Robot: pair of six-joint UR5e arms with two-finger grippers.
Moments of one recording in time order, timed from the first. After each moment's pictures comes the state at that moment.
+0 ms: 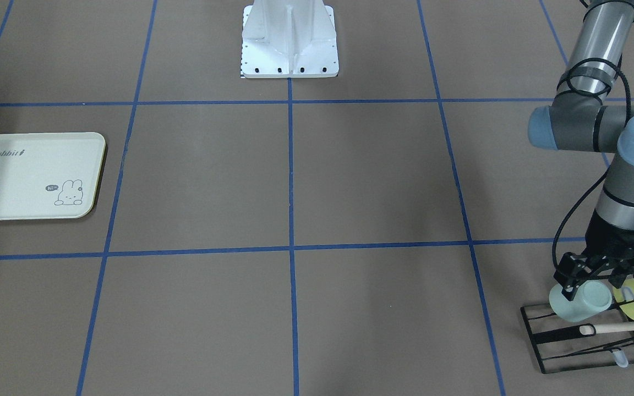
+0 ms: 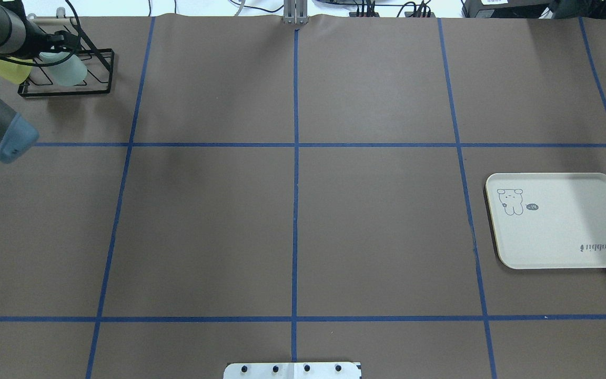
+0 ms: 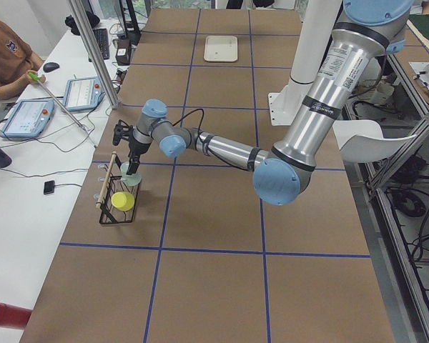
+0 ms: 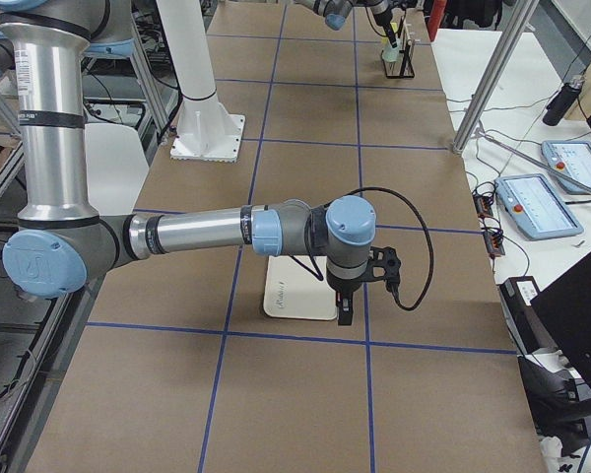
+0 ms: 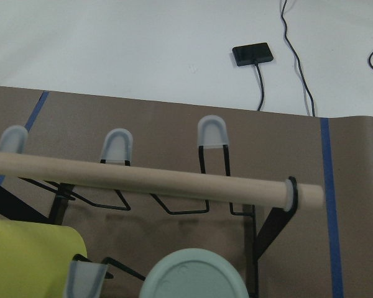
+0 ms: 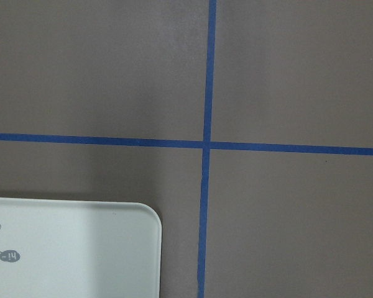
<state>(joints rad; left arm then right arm) -1.08 -2.01 -1.36 -2.11 -1.79 -0.95 1.60 -1.58 1.73 -1.67 2.34 -0.01</state>
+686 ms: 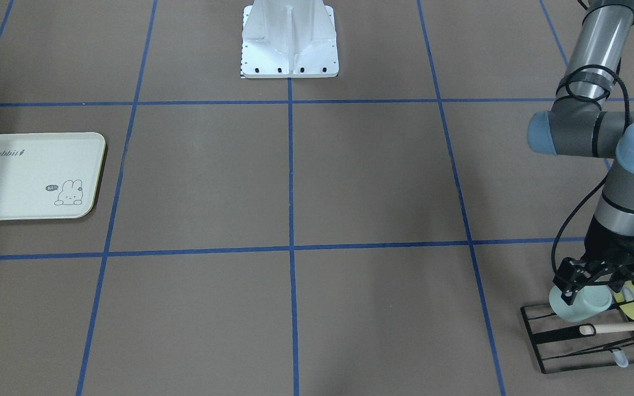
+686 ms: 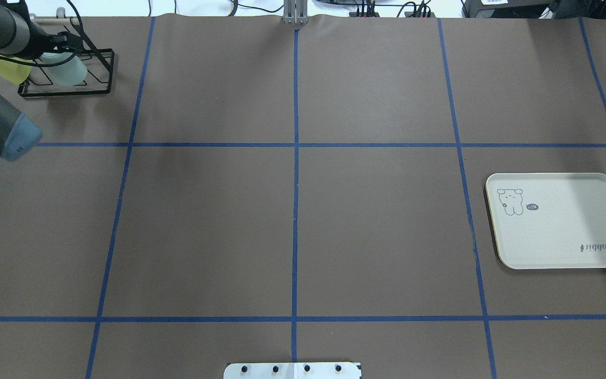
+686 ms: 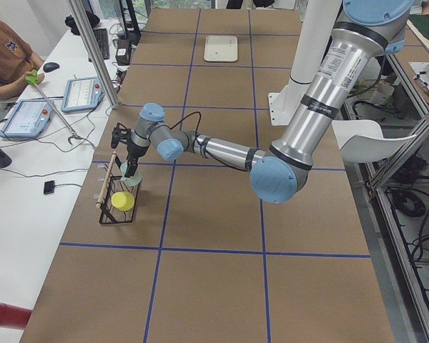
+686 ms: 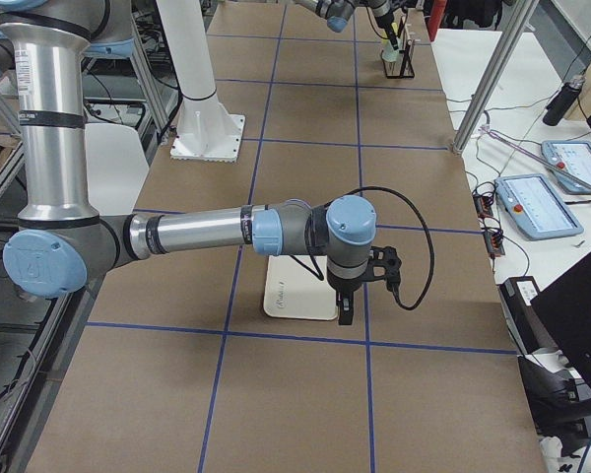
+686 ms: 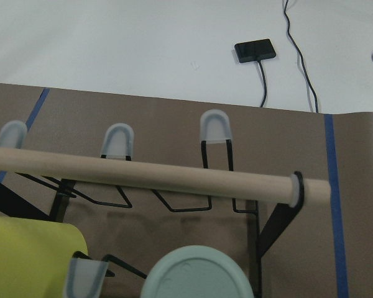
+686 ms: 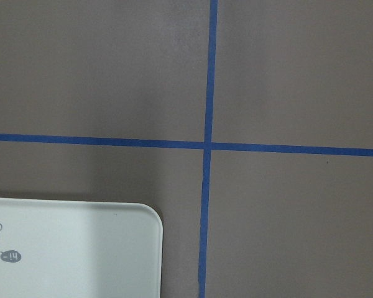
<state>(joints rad) -1.08 -2.03 -1.28 -2.18 -1.79 -0.95 1.60 -1.57 1.73 -1.67 2.34 -0.01</state>
